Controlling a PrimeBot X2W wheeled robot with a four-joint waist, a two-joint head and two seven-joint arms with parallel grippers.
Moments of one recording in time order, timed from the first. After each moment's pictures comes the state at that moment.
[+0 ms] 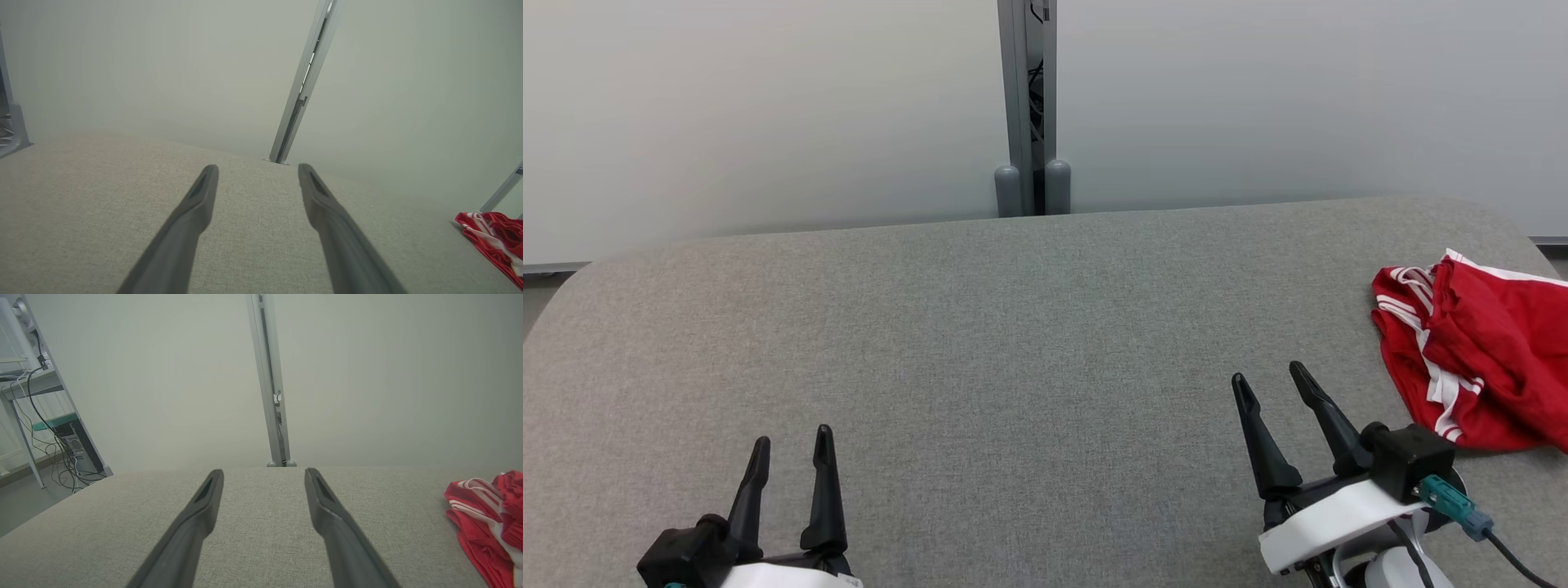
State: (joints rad) left arm 0.08 0.05 -0.06 0.14 -0.40 0.02 -0.26; right arm -0.15 -0.05 0.24 0.31 0.28 0.13 -0.26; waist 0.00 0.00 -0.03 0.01
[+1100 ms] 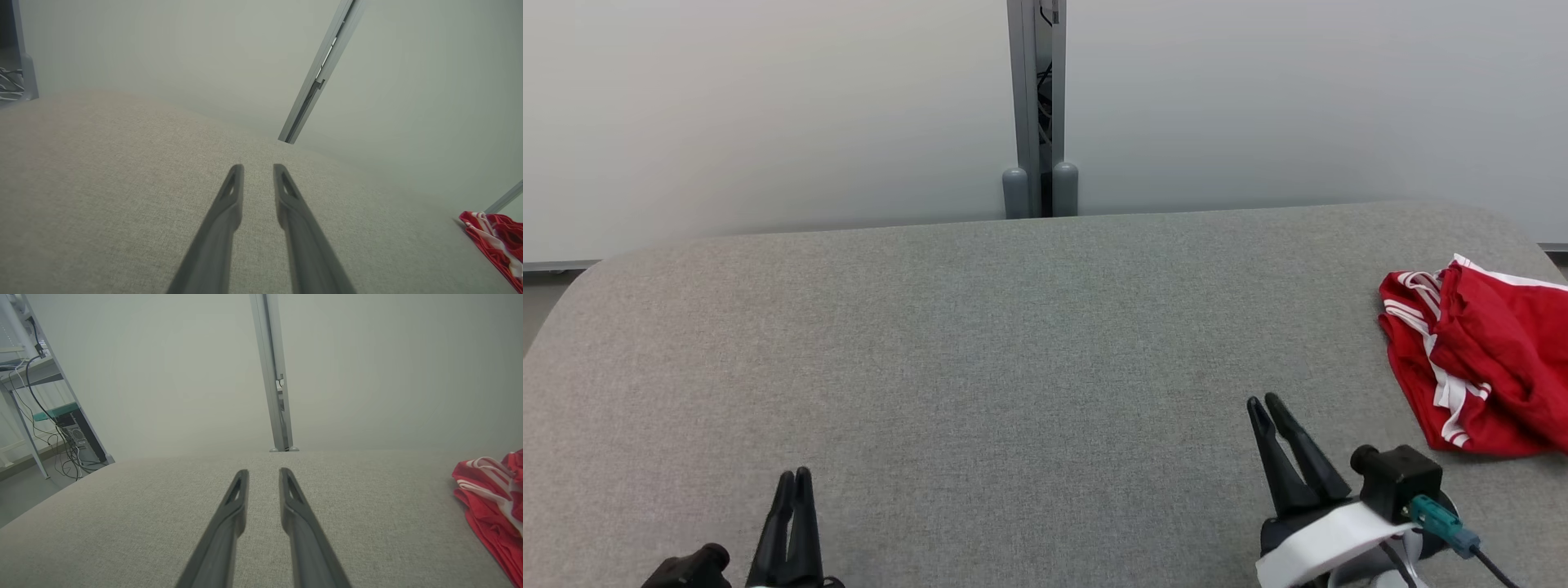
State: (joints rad) left arm 0.09 0.05 -0.06 0.20 -0.48 0.01 -0.26; right arm -0.14 -0.05 0.24 0.32 0.28 0.13 -0.26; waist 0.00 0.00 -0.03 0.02
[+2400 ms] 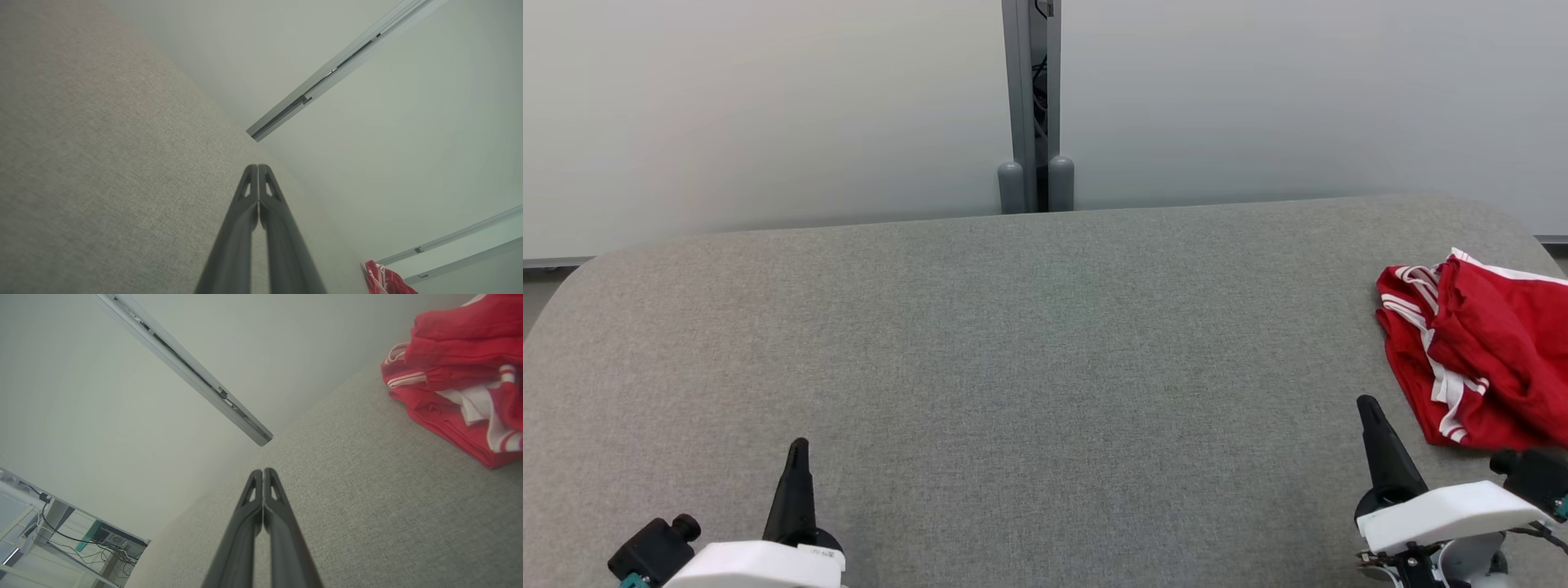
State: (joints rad) left arm 0.01 0.04 -0.07 0.26 -0.97 -0.04 -0.15; right arm -0.09 -0.07 0.06 0.31 0.87 0.13 -0.09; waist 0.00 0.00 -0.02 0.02
